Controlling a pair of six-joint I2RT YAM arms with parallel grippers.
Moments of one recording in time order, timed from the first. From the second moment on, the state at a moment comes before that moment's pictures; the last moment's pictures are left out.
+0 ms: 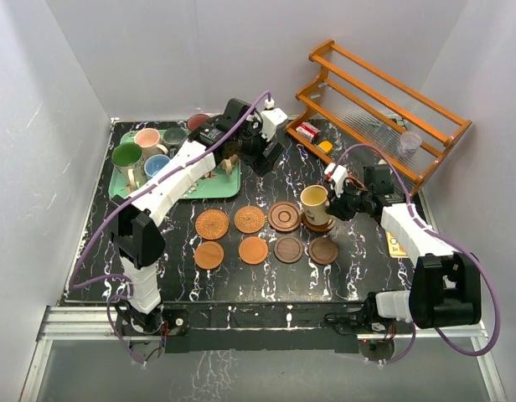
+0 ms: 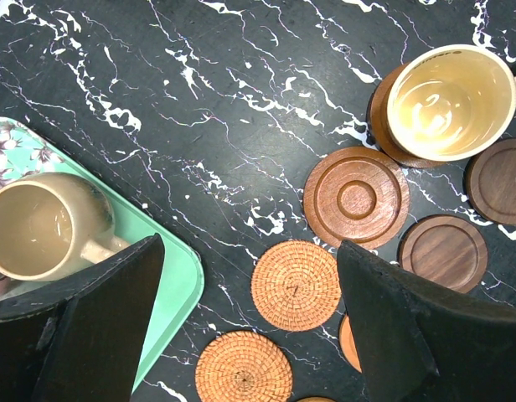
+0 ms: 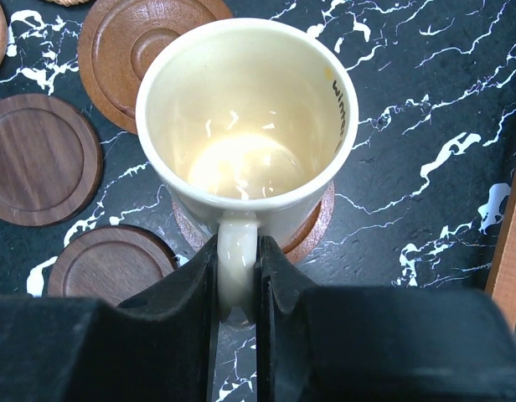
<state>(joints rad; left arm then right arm) -0.63 1.88 1.88 -0.75 0.19 0.25 0.06 1.29 0.79 -0.37 -0.63 -0.69</state>
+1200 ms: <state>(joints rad) -0.63 1.87 1.86 -0.75 0.19 0.26 0.03 1.27 0.74 -0.35 -0.56 -0.73</state>
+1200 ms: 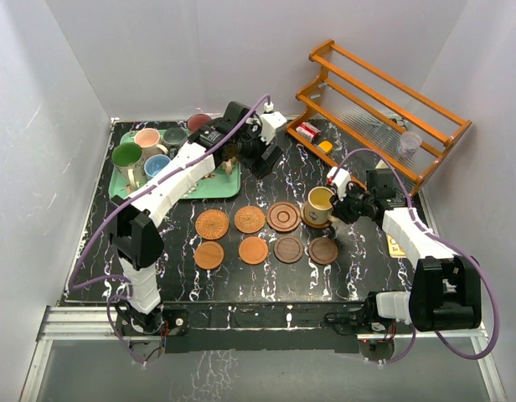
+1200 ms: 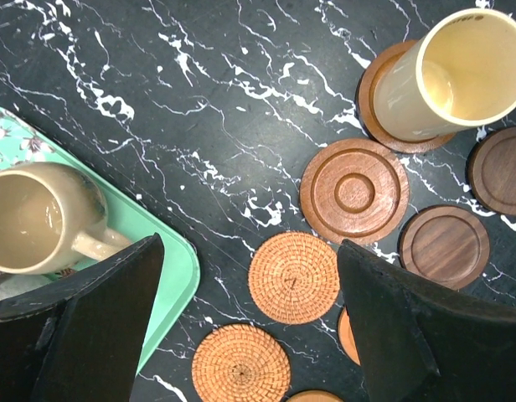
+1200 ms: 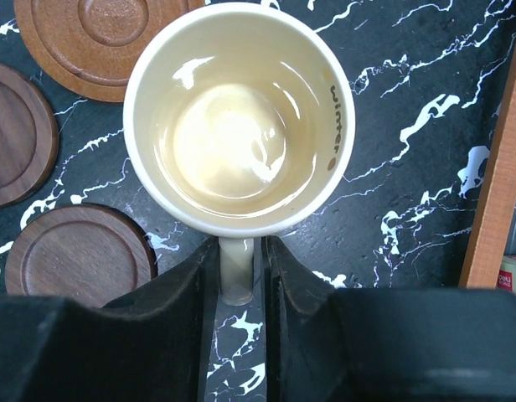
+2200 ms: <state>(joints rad) -0.62 1.80 1.75 -0.70 0.16 0.27 0.03 1.29 0.76 -0.46 -0.49 -0.75</state>
